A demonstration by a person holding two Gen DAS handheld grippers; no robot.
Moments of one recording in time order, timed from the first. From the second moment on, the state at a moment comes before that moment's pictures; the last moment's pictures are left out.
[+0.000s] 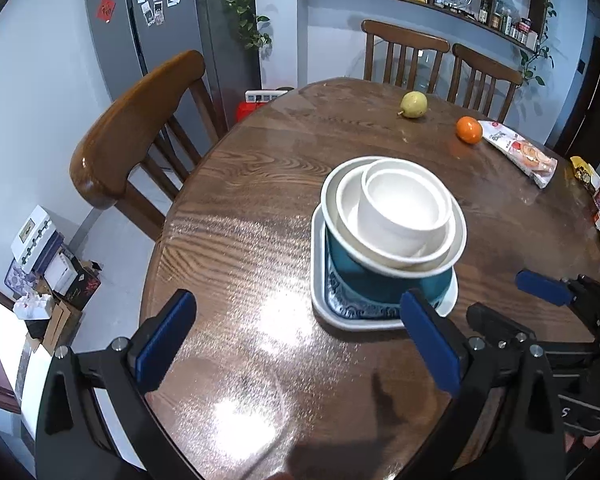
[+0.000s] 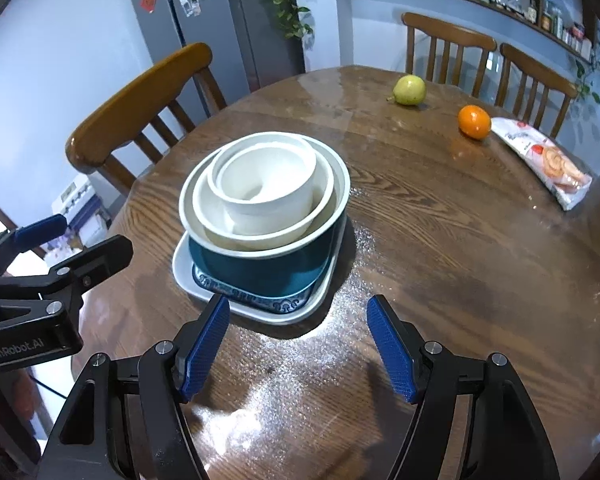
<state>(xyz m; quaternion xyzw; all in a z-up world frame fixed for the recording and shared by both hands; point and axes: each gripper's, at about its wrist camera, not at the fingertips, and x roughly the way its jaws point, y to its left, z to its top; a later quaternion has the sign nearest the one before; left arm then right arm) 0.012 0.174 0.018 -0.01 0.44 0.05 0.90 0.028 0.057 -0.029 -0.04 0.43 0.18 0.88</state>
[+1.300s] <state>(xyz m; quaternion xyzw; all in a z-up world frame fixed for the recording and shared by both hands) -0.003 0.182 0.013 0.02 0.46 0.07 0.89 0.019 0.073 -0.018 -0.04 0.42 0.16 0.89</state>
